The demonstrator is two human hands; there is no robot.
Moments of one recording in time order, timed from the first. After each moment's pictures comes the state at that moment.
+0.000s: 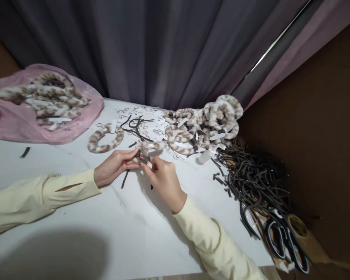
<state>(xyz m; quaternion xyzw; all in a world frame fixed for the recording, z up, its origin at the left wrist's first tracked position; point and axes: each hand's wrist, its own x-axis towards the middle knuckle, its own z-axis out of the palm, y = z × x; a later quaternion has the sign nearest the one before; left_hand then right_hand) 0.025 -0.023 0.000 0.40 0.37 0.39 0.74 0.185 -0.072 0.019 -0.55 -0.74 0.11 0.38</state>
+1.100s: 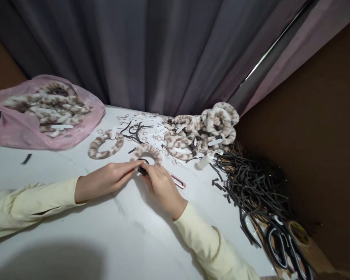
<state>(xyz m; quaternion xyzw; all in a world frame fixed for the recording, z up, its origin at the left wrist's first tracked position) 0.005 -0.040 0.023 0.85 0.32 0.28 0.30 0.196 -0.073 0.006 -0.42 -0.85 0.09 0.32</state>
